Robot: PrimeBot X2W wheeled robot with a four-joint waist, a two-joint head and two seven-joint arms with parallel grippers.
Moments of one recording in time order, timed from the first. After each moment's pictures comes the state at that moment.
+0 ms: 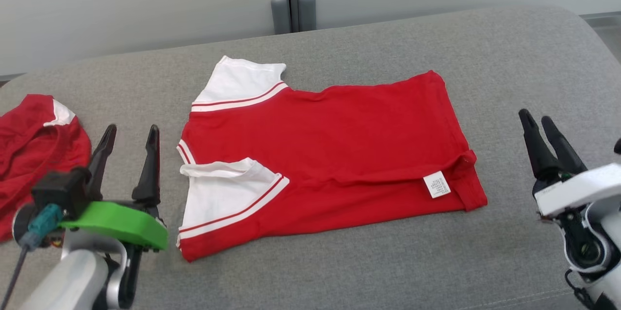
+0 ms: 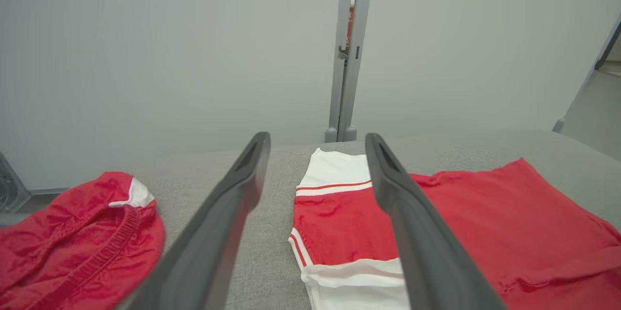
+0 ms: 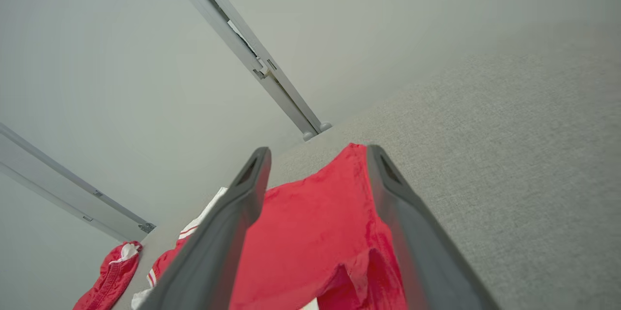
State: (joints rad) left arm -0.34 0.60 -0.59 0.08 -0.82 0.23 -0.26; right arm -0.32 -0.57 0.41 0.30 1.22 0.13 -0.26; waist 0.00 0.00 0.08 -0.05
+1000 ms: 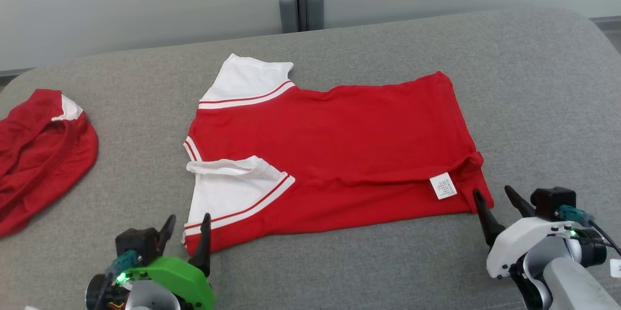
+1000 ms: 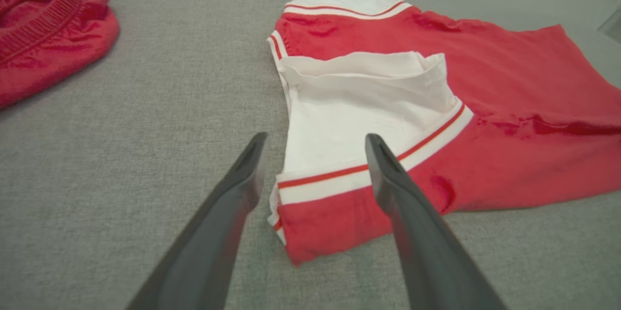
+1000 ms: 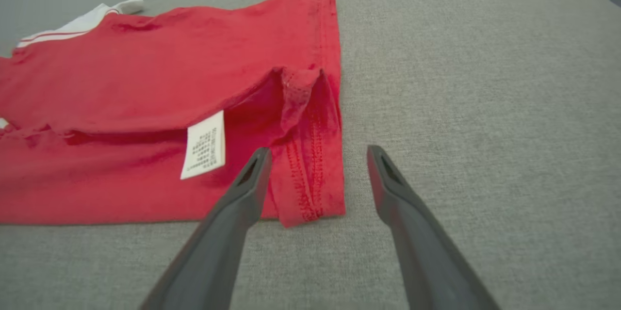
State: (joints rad) left arm -0.09 0.20 -0.28 0.33 -0.45 0.00 -0.08; right arm -0.23 -0.27 0.18 0.58 0.40 0.13 -0.16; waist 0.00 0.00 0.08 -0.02
